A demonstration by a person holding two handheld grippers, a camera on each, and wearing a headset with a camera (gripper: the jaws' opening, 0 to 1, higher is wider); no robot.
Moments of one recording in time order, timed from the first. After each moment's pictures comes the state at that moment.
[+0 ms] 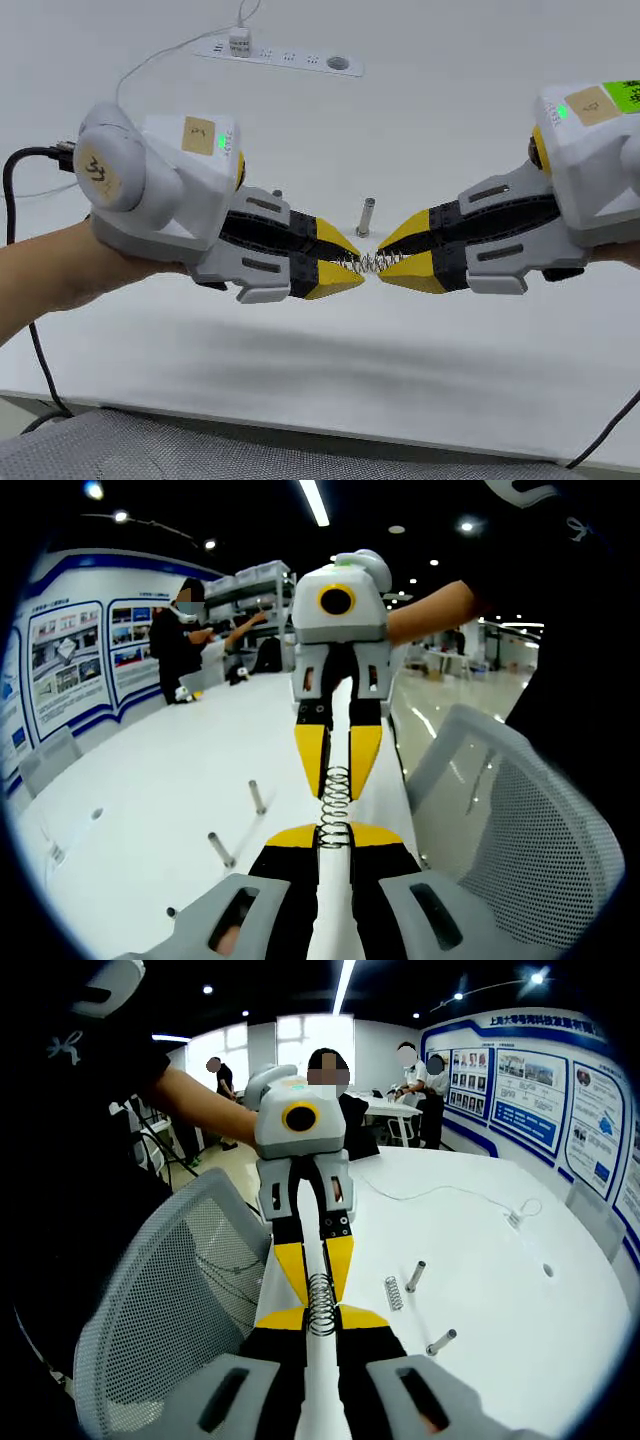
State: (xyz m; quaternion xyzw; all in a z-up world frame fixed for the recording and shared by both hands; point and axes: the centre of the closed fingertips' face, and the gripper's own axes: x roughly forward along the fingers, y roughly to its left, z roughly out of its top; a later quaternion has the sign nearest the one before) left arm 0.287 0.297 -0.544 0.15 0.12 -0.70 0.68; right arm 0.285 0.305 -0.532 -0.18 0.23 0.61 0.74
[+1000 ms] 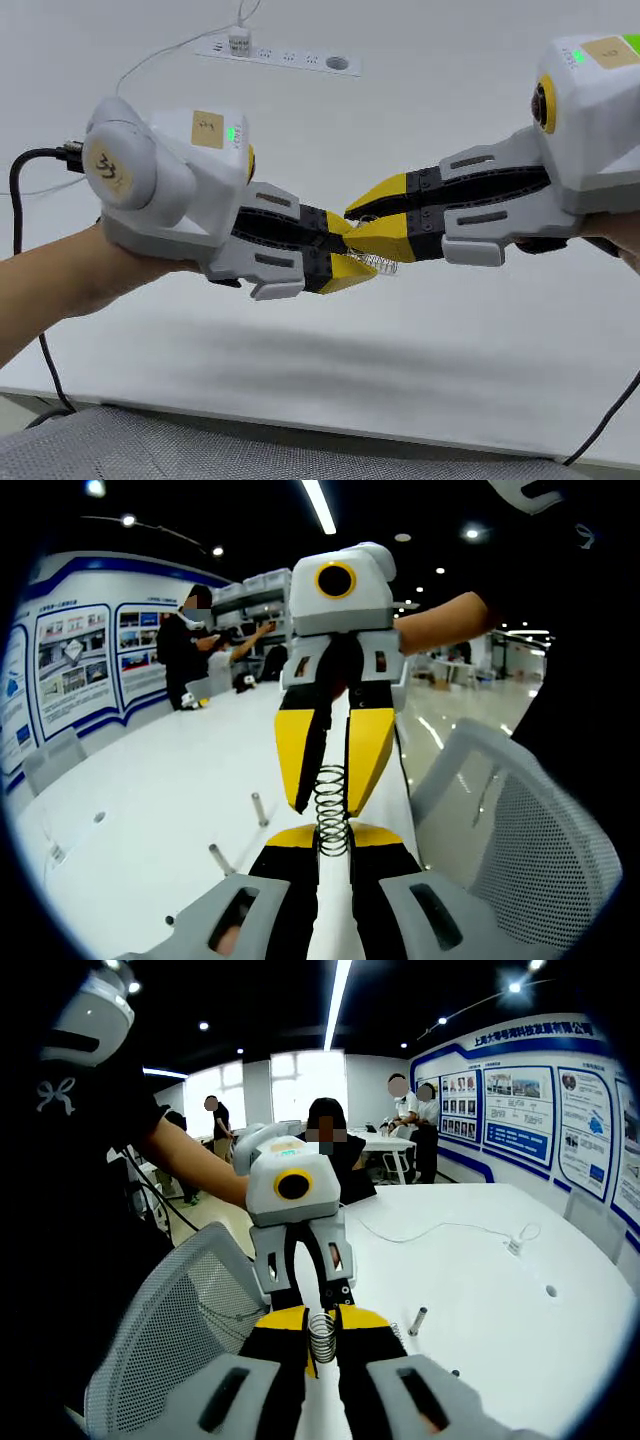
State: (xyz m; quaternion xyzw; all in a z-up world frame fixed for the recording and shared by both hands) left arm 0.286 0.287 -0.534 0.13 0.11 -0.70 0.70; right arm 0.289 0.335 -0.496 -0.12 0.17 0.61 0.76
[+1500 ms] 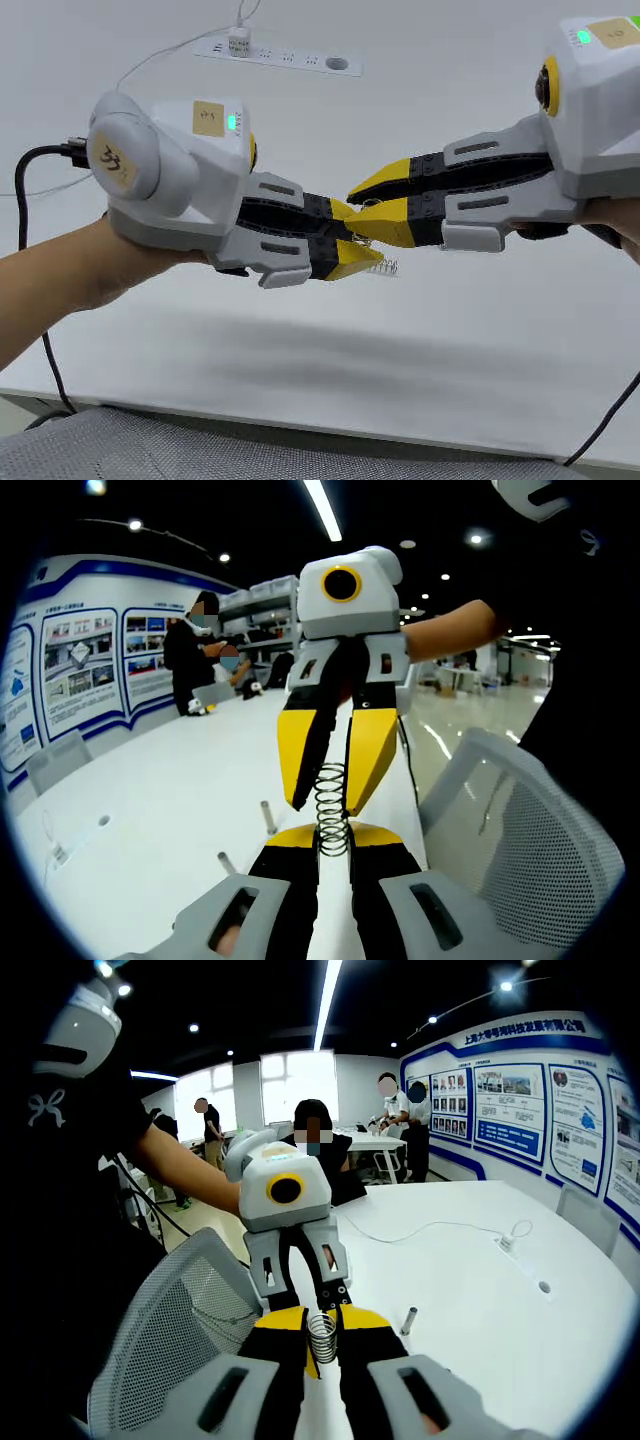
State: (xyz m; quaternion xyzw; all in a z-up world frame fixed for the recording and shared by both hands) left arm 0.295 0.284 -0.529 0.11 0.10 -0.69 0.71; right arm 0.299 0.330 -0.491 -0.12 0.18 0.60 0.77
